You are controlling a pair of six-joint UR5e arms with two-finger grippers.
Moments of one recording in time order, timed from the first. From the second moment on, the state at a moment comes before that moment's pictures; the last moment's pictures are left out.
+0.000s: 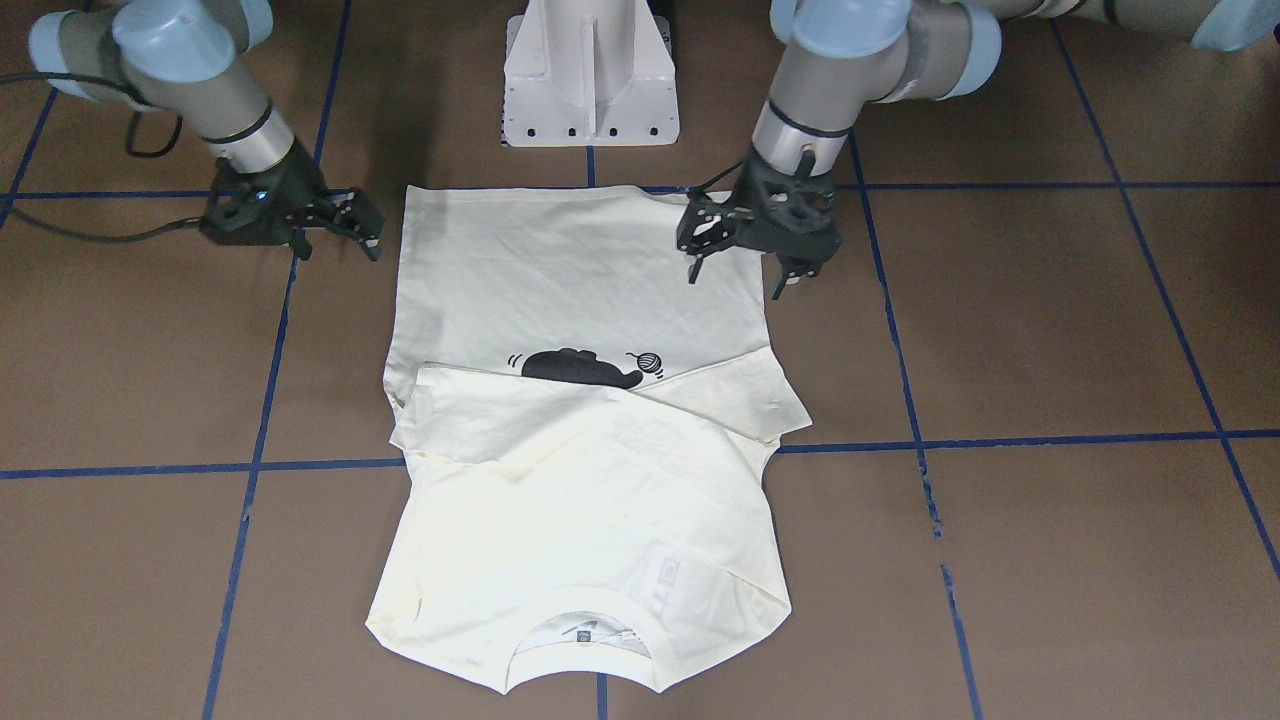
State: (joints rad) left arm -0.64 -2.00 -1.97 -1.72 -1.85 -1.02; right arm 0.41 -1.54 2.03 -1.16 1.79 1.48
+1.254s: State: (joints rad) left arm -0.66 -1.92 -2.10 -1.70 -1.85 -0.97; right arm 0.19 -1.53 2.03 -1.22 1.66 1.60
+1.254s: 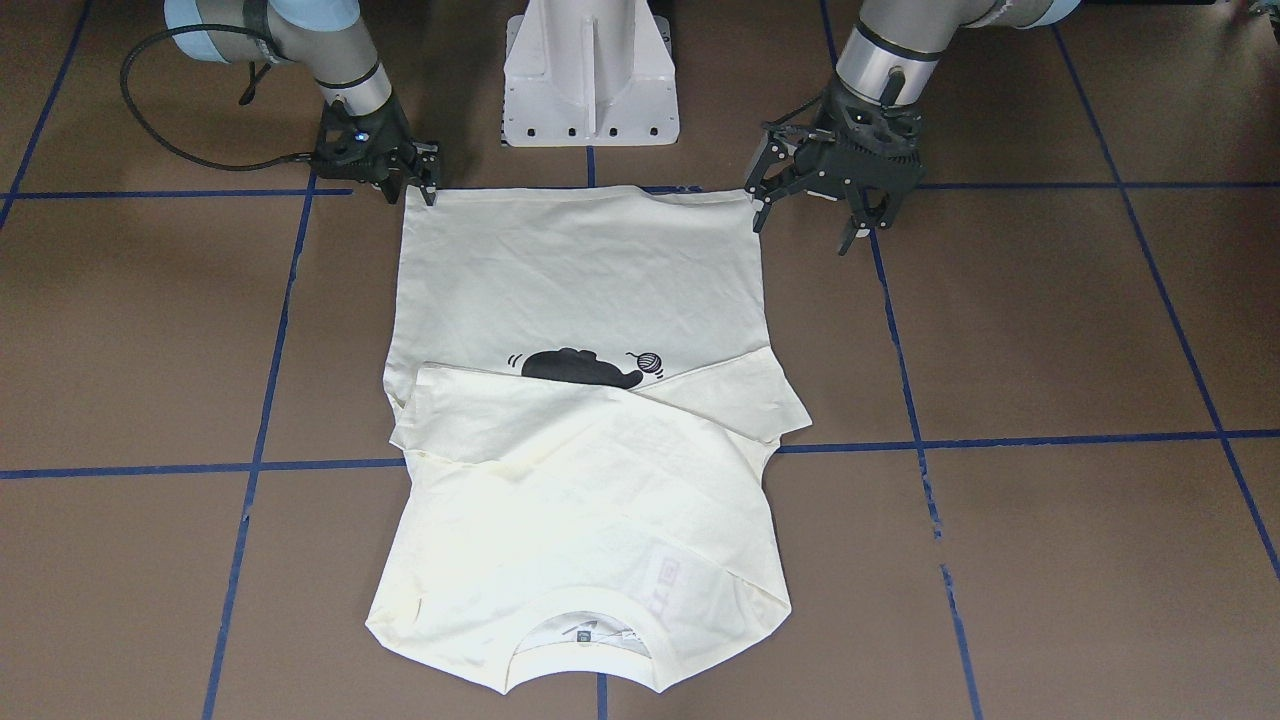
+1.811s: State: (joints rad) left arm -0.66 -1.92 -2.09 -1.70 -1.85 -0.99; right arm 0.20 -1.53 2.05 -1.22 1.66 1.60
